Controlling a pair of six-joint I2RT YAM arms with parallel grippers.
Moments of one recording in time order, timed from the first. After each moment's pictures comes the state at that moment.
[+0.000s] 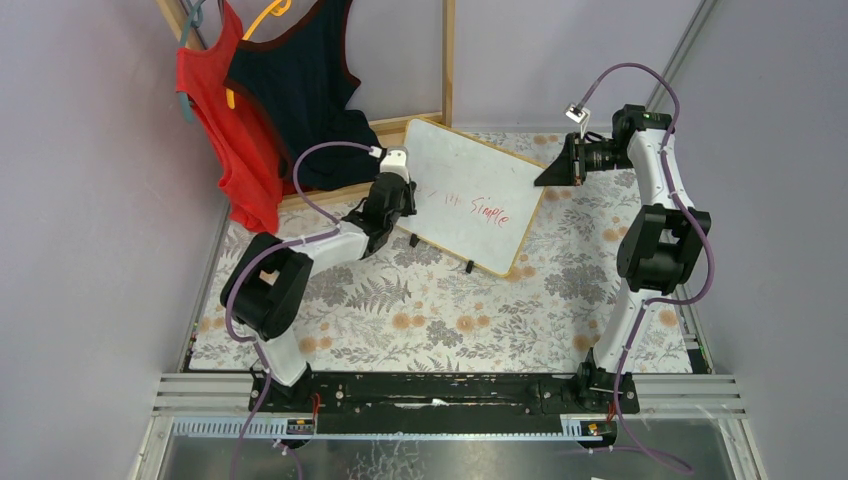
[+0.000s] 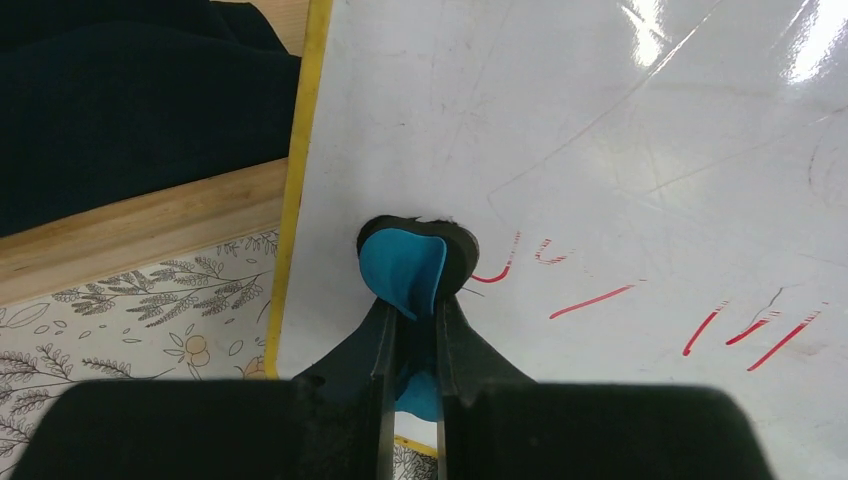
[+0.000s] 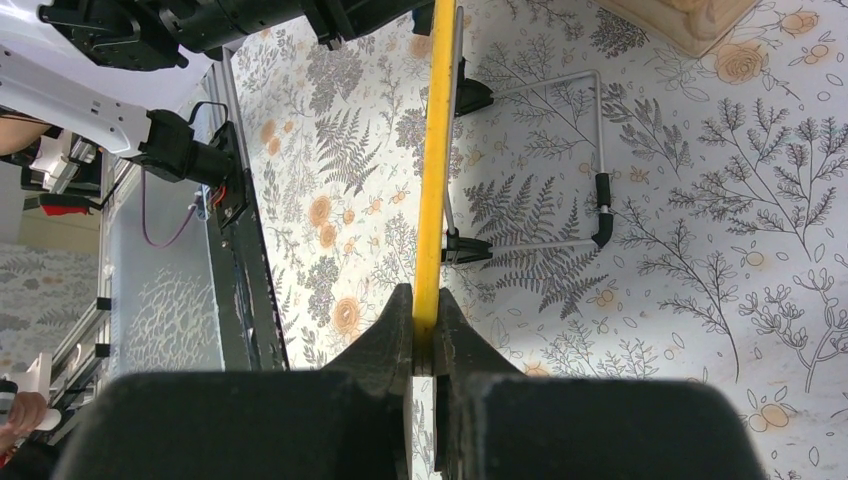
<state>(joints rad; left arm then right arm) -0.52 1.76 1.02 0.35 -0.27 -0.30 -0.14 2.03 1.93 -1.36 -1.22 -0.80</state>
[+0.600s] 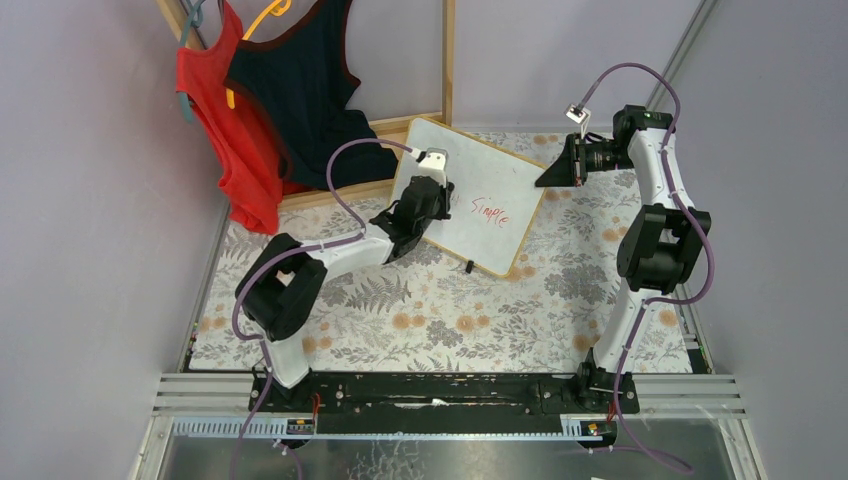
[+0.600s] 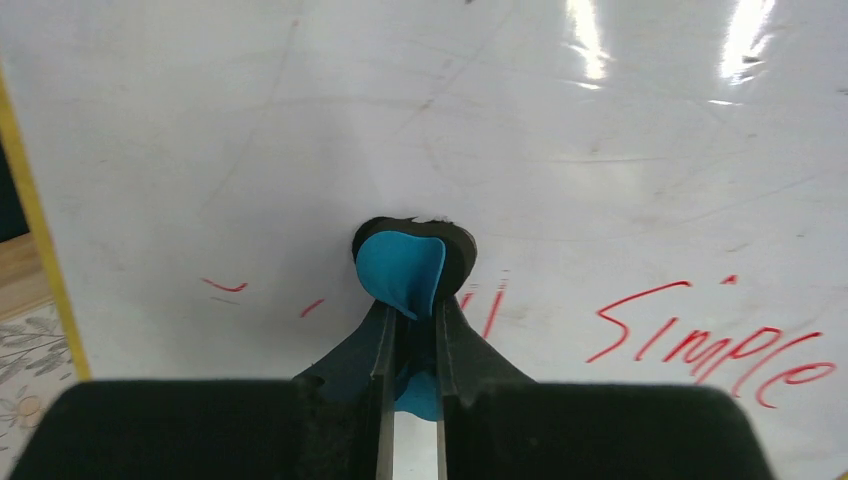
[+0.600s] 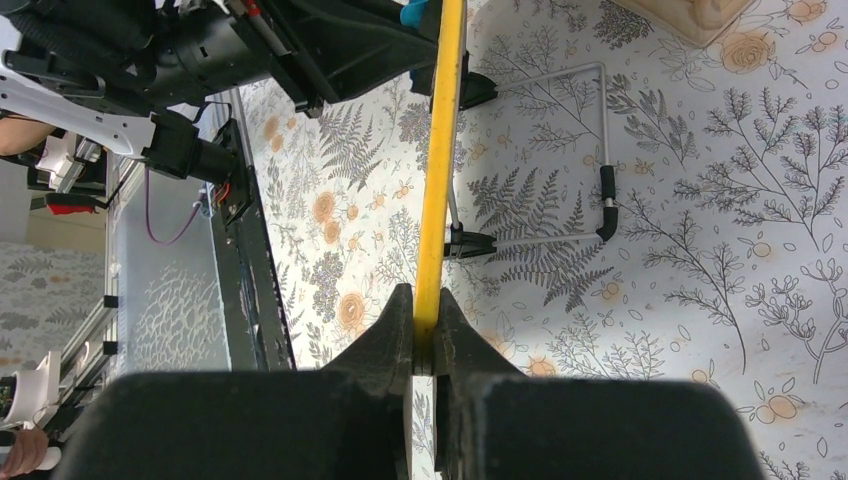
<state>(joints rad) -0.68 1.80 1.13 0.34 -0.29 -0.29 -0.14 2.03 1.94 -1.40 -1.22 -0.81</state>
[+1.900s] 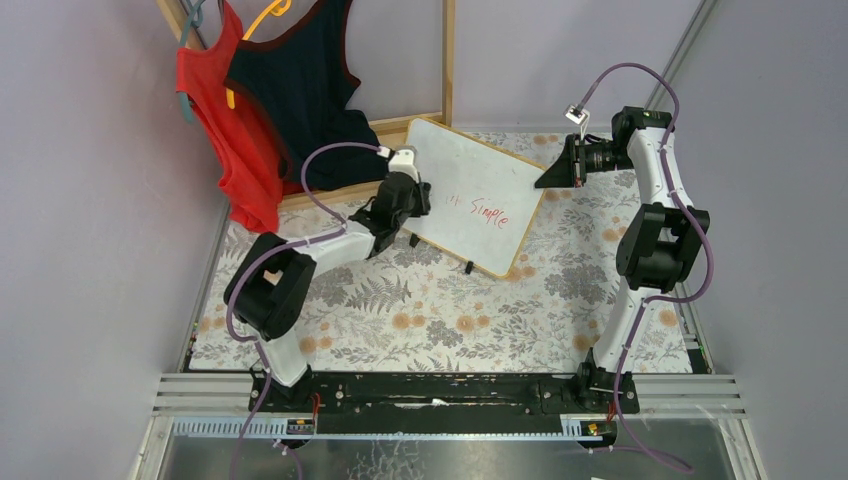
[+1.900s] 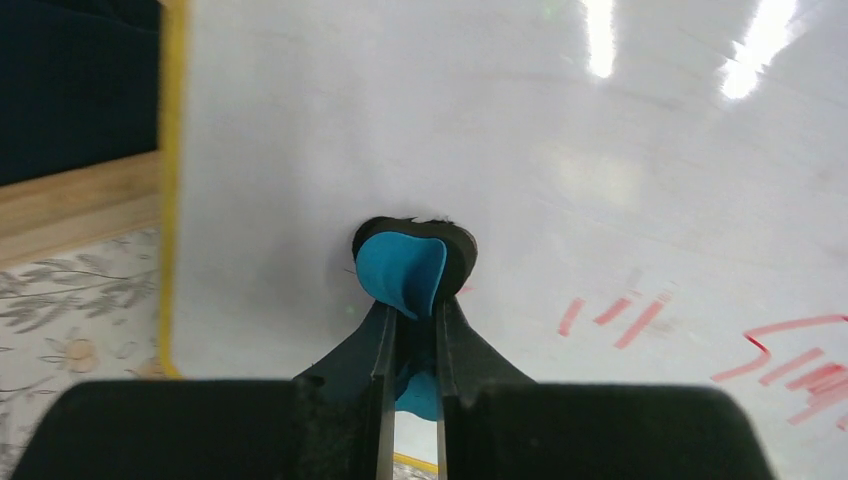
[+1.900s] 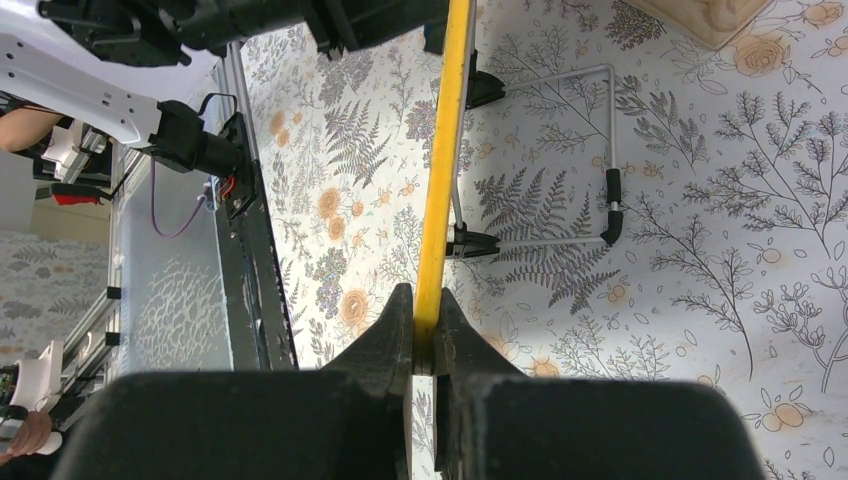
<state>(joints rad) -0.54 1.77 1.06 0.32 -0.20 -0.40 -0.14 2.05 1.96 -1.45 -1.23 -0.87</state>
